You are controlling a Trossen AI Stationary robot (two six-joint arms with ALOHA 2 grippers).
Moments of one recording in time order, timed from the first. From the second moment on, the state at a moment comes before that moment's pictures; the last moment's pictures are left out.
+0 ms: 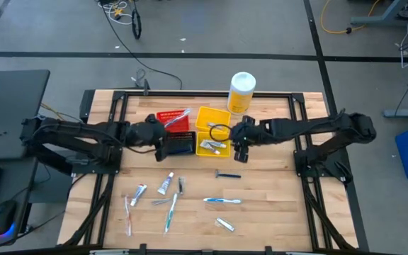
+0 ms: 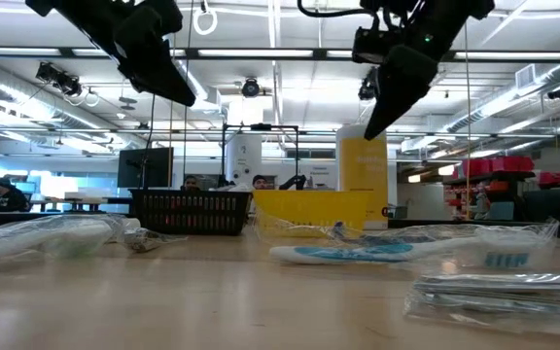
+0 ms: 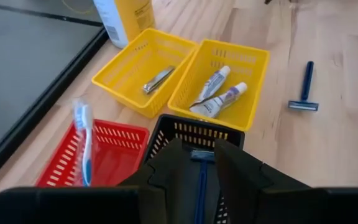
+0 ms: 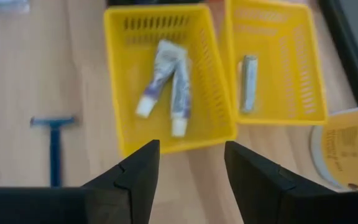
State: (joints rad) left arm 0.01 1.00 0.71 -0.33 -0.34 -0.15; right arm -0.04 1.42 1.04 -0.62 0.23 0.06
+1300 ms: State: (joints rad) left arm 0.07 1.15 0.71 -0.07 -0.22 -0.17; right arm 0.37 1.50 0.91 -0.32 0.11 0.52
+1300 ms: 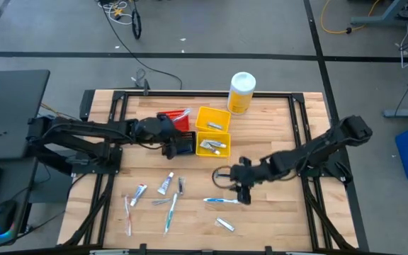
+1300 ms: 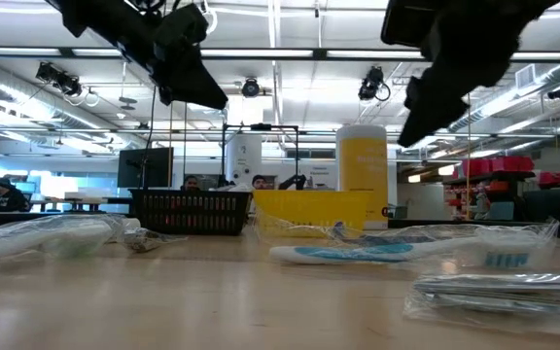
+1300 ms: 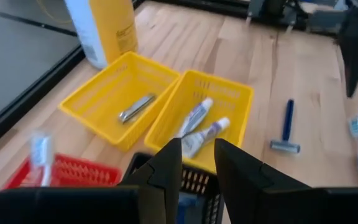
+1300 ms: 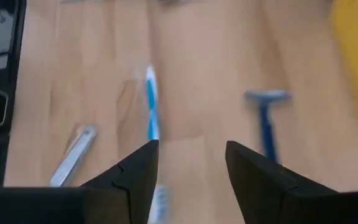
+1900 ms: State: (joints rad) left arm -0.10 1.24 0.71 0.16 -0.22 -0.21; right arm 0.61 1.75 1.06 -0.20 0.08 0.67
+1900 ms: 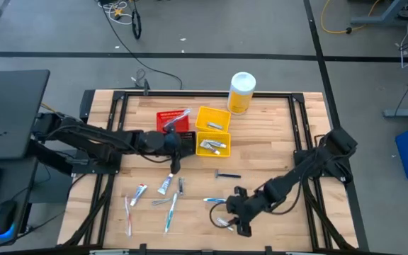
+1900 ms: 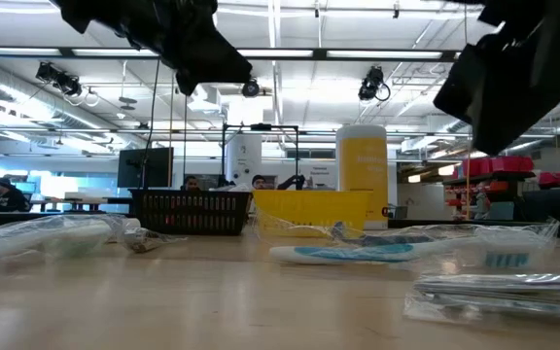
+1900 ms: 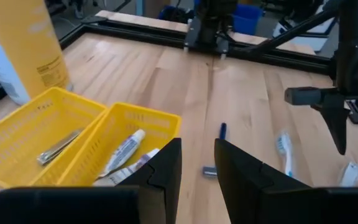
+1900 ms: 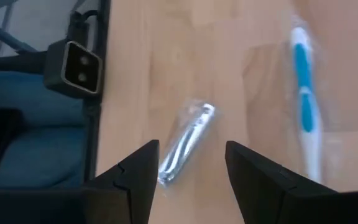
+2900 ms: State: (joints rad) left arm -0.24 1.24 0.71 0.17 -0.33 -0.25; right arm 0.72 1.98 1.11 -0.20 0.26 0.62
